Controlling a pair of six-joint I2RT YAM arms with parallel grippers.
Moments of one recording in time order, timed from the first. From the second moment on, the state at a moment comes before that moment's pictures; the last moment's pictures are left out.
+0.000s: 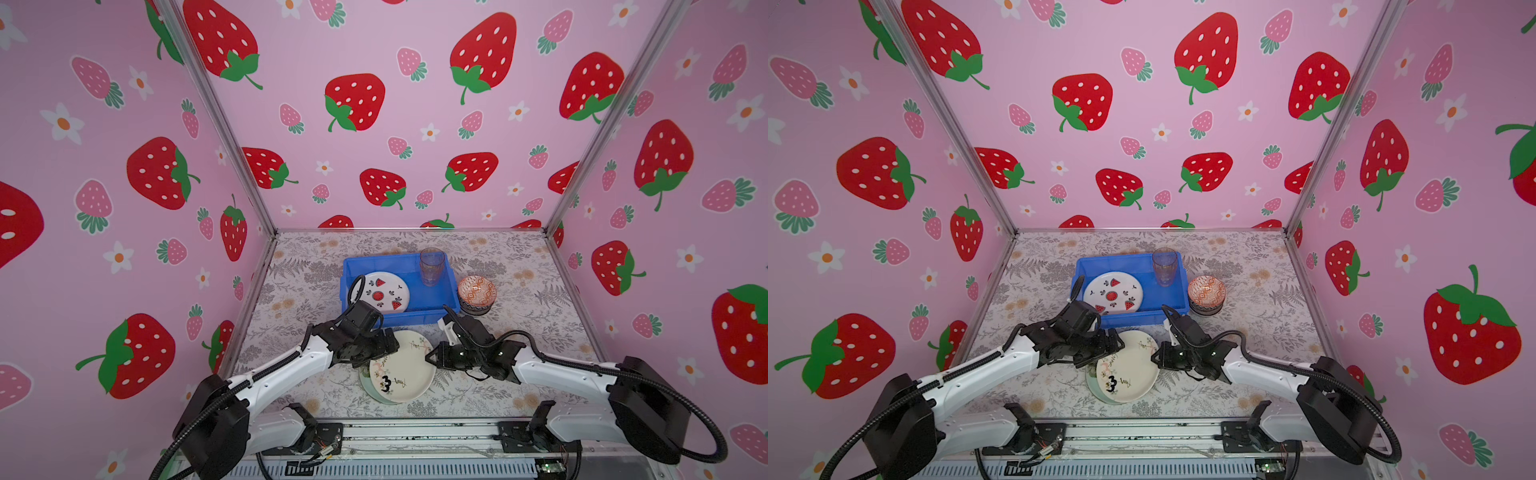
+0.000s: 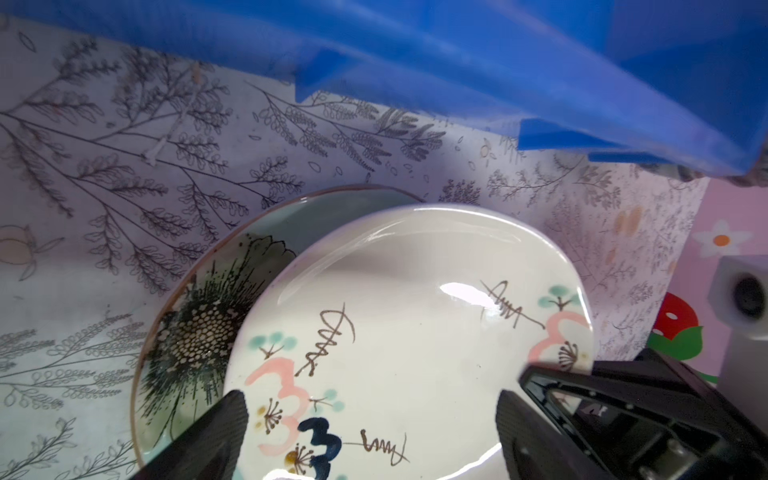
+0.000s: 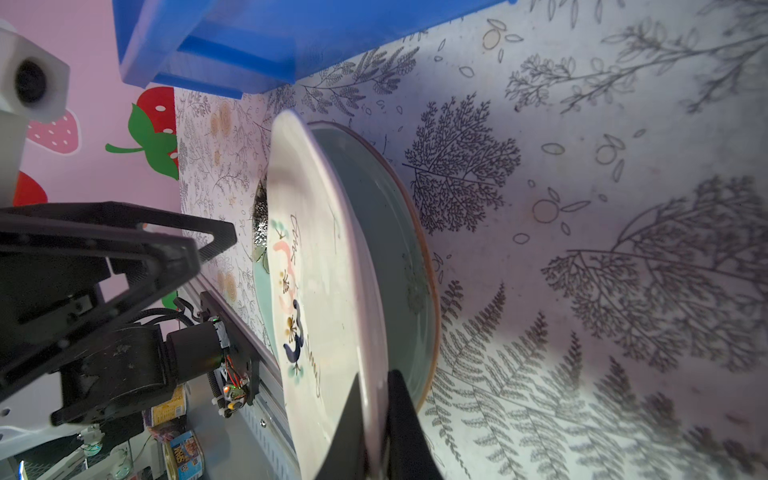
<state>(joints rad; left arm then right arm) -0.66 1.20 0.73 -0.58 0.20 -0.93 0.94 1.26 0.55 -0.09 -0.32 0.90</state>
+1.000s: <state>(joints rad) 0.02 1.17 1.16 -0.91 0.33 -0.54 0.76 1.49 1.14 -0.29 -0.46 0.77</state>
